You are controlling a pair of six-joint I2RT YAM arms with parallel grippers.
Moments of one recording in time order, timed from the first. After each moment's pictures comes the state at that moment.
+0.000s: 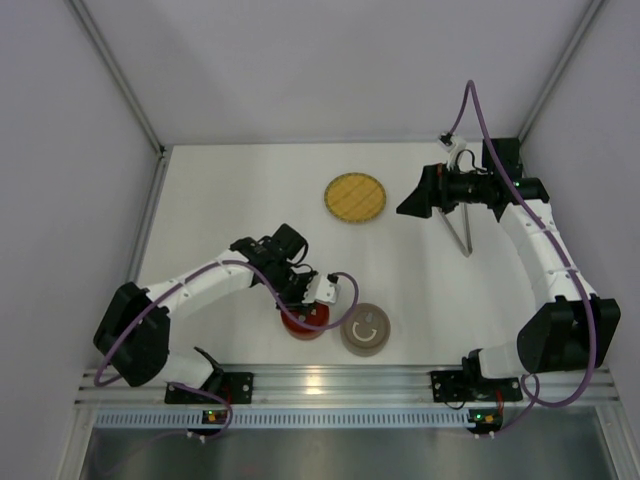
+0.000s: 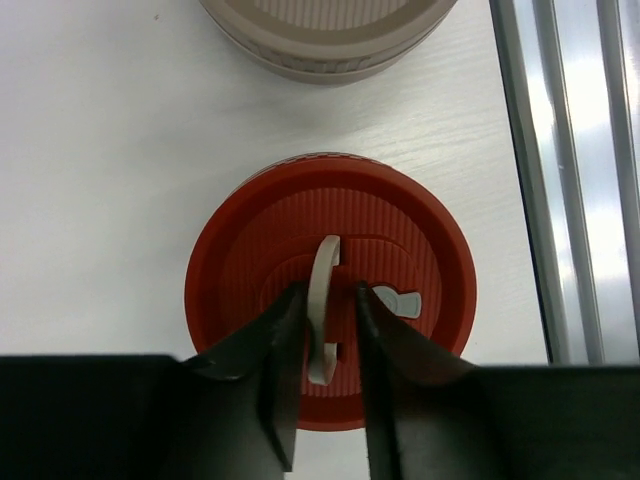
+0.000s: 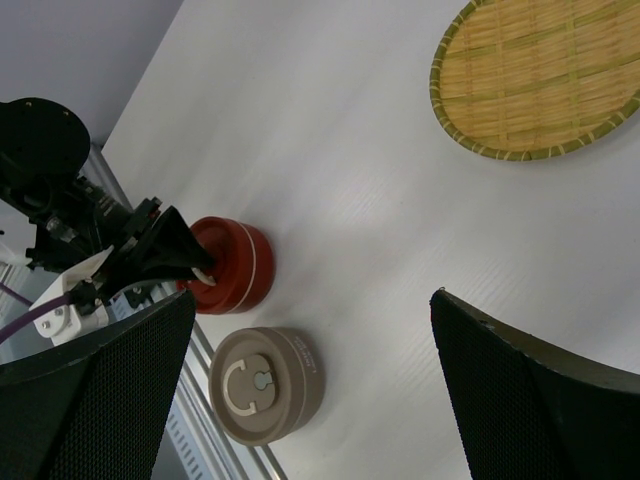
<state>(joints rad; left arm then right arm) -0.70 1.42 0.94 -0.77 0.59 1.05 0.06 1.40 1.33 -0.68 -0.89 -0.01</state>
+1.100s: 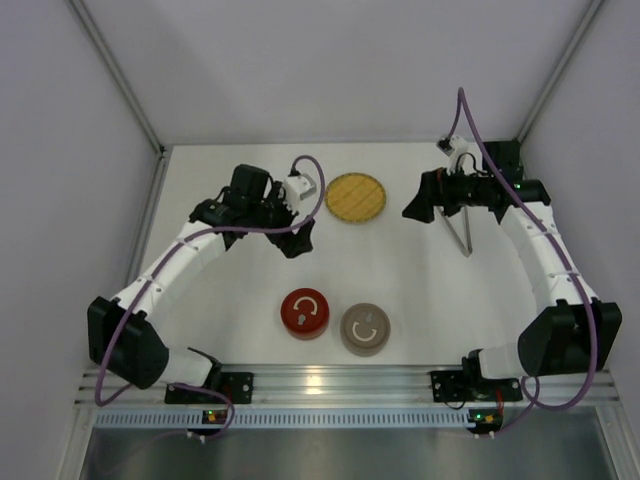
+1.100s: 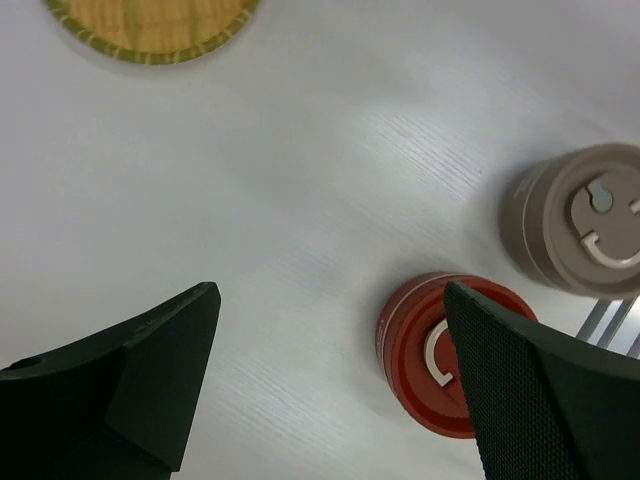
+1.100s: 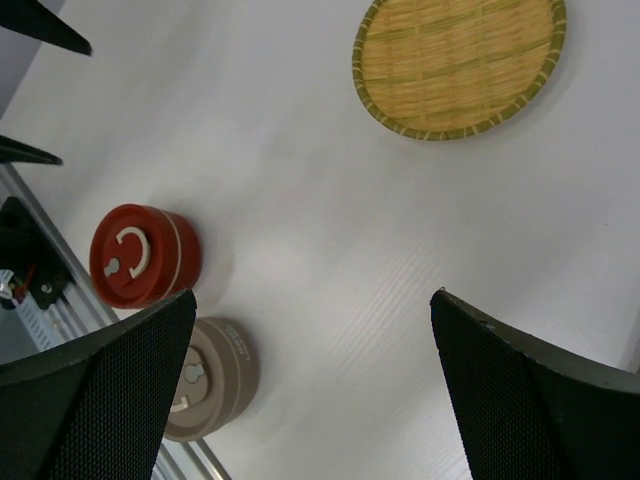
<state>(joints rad) -0.47 1.39 1.22 -0.62 0.47 0.33 0.06 1.39 1.33 -0.71 -0.77 -0.12</state>
